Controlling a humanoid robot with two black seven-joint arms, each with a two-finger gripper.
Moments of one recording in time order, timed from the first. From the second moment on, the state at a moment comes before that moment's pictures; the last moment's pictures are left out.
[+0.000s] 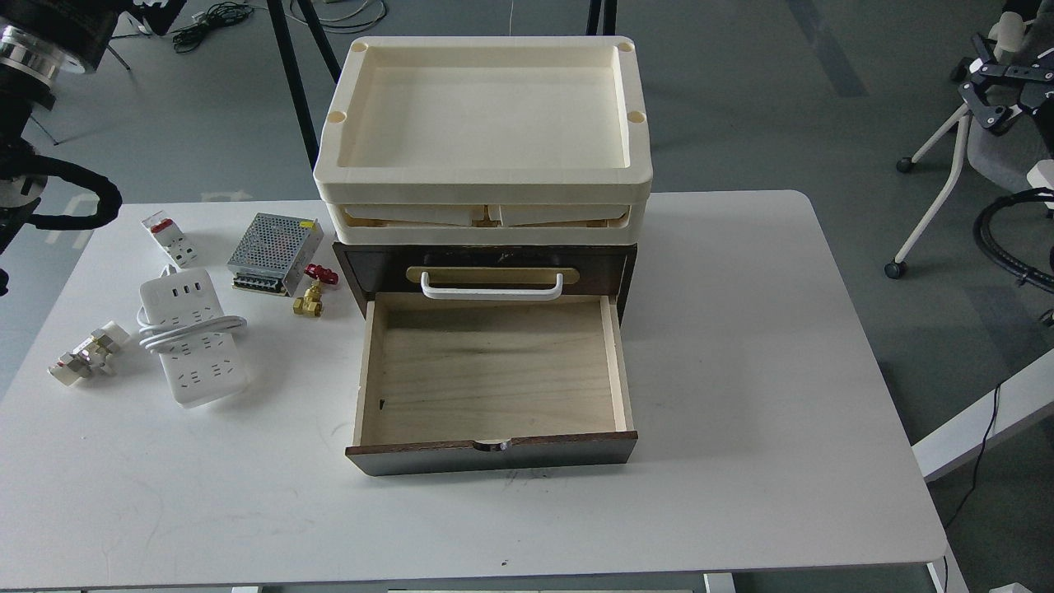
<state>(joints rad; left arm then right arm) -1.05 0.66 -0.47 -0.74 -0.10 -0.49 -0.49 0.87 -0.64 0.75 0.61 0.24 0.49 0.22</state>
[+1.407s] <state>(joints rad) -0.87 1.30 -0.45 -1.75 0.93 0.04 -0.49 0.78 -0.70 0.79 0.57 0.24 0.49 0.21</state>
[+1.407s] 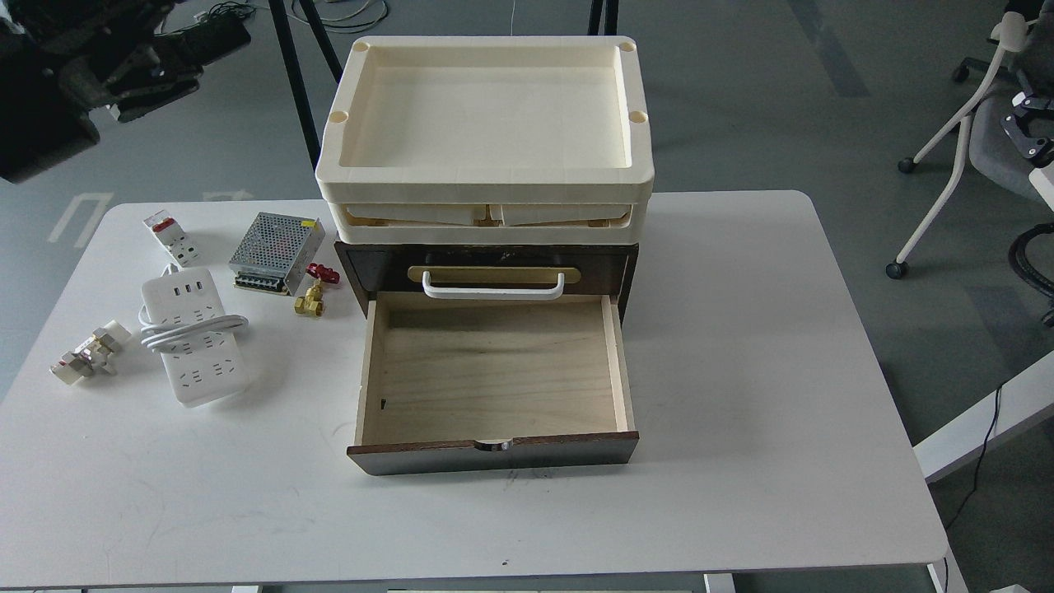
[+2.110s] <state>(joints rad) -0.97 1.14 -0.25 -1.35 1.86 -0.42 -0.49 0.73 -0.69 0.79 0.57 0.24 0.49 0.21</state>
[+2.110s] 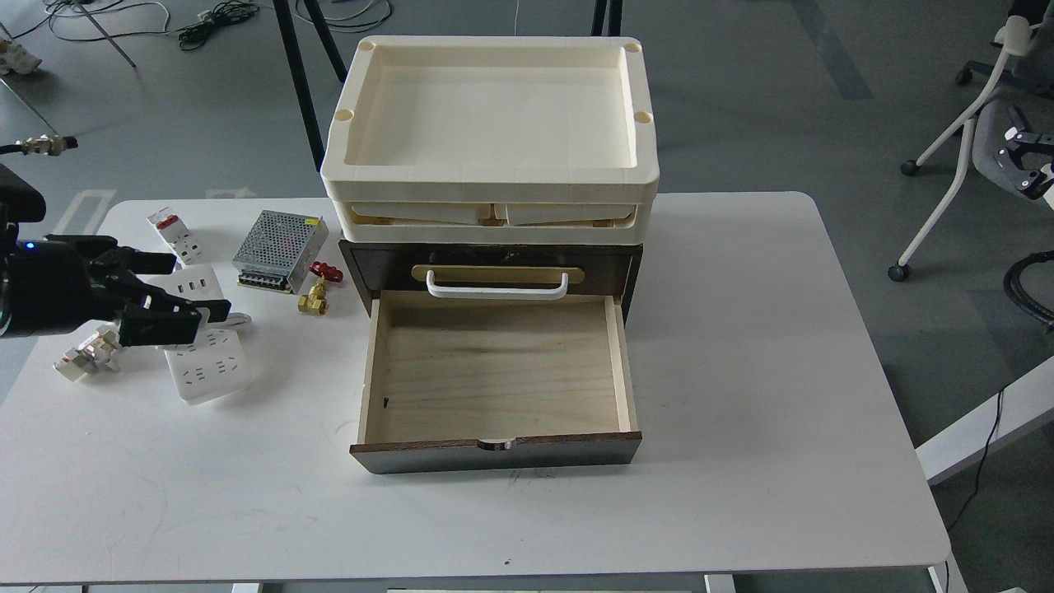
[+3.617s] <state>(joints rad) -0.94 0.65 0.08 -0.55 2.04 -0.16 -0.49 0.66 -0.70 0.80 0.53 0.24 0.49 0.21</state>
